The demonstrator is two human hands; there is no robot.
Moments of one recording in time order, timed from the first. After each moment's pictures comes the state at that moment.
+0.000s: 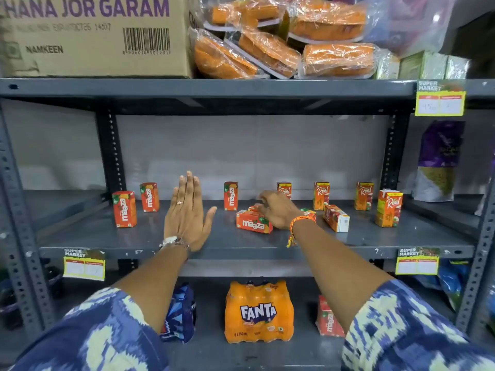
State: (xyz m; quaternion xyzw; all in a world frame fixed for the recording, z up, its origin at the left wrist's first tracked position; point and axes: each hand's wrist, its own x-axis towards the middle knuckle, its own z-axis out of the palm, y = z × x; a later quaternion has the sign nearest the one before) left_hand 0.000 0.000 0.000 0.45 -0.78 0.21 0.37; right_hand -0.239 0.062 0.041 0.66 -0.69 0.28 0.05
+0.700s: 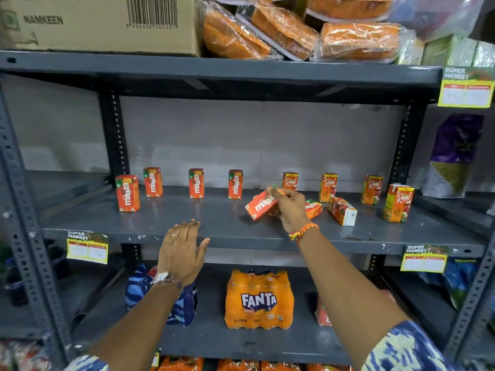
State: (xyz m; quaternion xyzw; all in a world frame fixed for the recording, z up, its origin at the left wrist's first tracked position) left_hand 0.030 0.023 -0.089 0.50 -0.80 0.12 0.30; right_hand -0.229 0.061 0.010 0.35 -0.51 0.71 -0.34
